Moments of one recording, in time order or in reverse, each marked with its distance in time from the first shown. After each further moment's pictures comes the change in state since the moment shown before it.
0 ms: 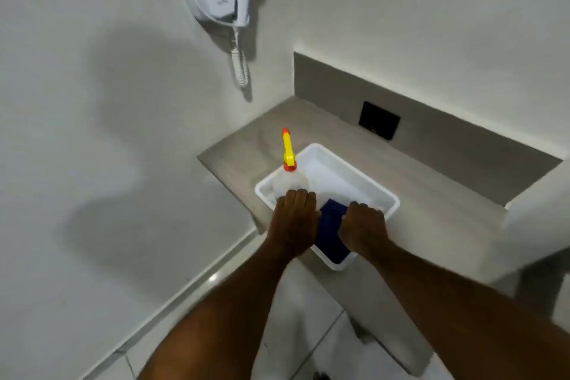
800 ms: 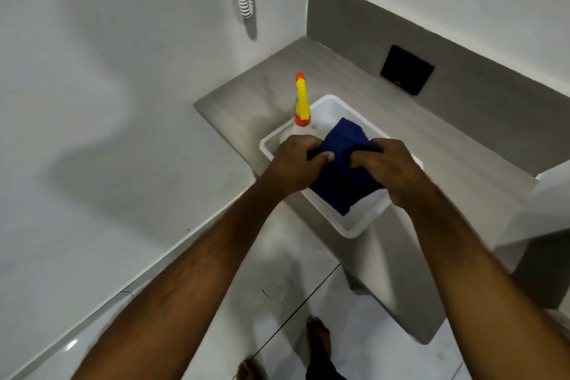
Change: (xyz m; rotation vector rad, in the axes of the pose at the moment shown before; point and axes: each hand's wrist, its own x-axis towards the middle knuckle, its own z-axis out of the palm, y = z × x) left_hand 0.028 -0.027 -0.040 -0.798 -0.247 -0.300; right_hand 0.009 -0.024 -0.066 0.946 -0.190 0.199
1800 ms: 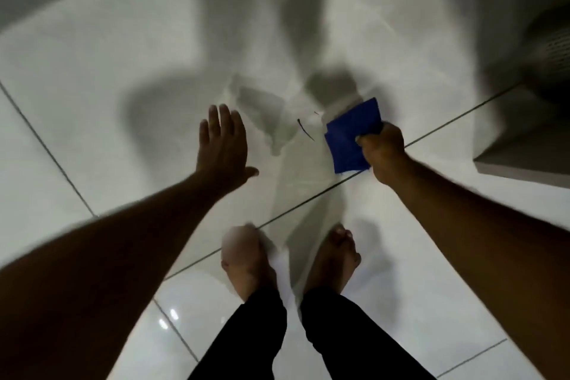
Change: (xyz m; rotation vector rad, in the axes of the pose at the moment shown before) left_hand -0.219 -0.802 0.351 0.621 -0.305 -0.528; right_hand 0.166 0.709 0.466 -0.234 -0.079 0.525
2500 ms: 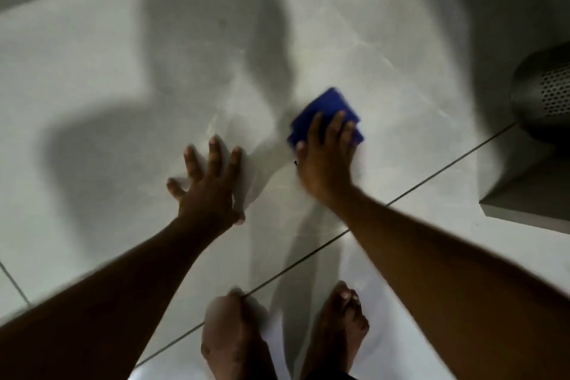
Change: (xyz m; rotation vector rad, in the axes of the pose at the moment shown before) left_hand 0.049 -0.025 0.034 -0.178 -0.117 -0.020; right_hand 0.048 -0.012 0.114 -0.941 0.258 -0.651
